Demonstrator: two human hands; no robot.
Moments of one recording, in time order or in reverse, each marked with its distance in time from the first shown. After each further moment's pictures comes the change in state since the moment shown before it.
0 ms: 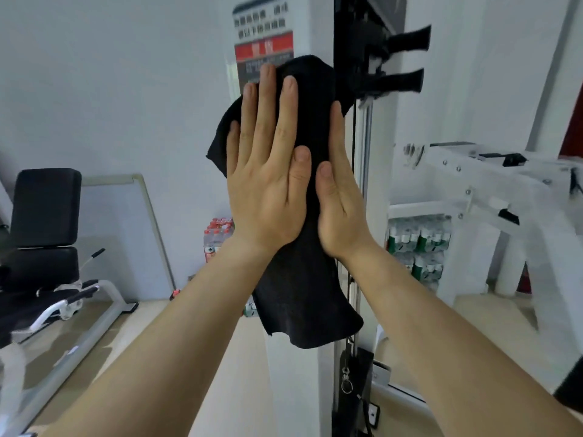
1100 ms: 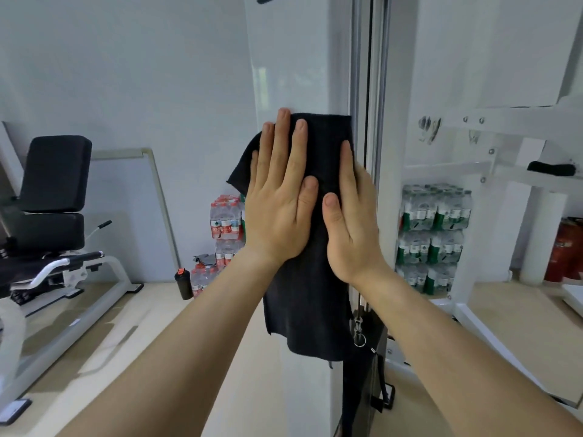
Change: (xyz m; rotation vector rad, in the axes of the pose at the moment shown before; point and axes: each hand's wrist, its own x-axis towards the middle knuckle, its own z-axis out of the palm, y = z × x) left_hand -0.239 -0.030 0.030 -0.071 -0.106 0.057; right_hand -0.233 0.065 0.031 -0.222 0.073 0.023
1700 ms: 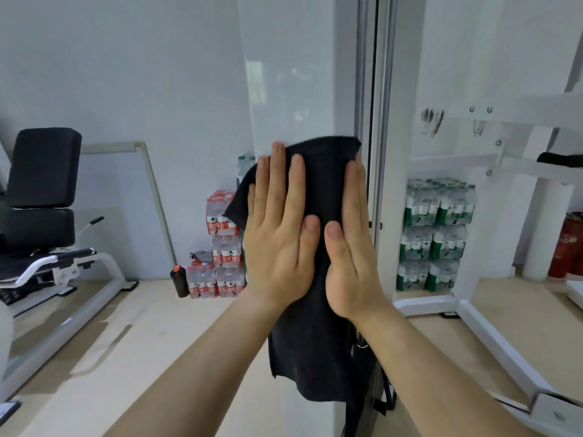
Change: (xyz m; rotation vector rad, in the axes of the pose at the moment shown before) left_hand -0.059 0.001 0.019 -0.032 0.050 -0.020; right_hand -0.044 0.015 0.017 0.175 -0.044 0.037
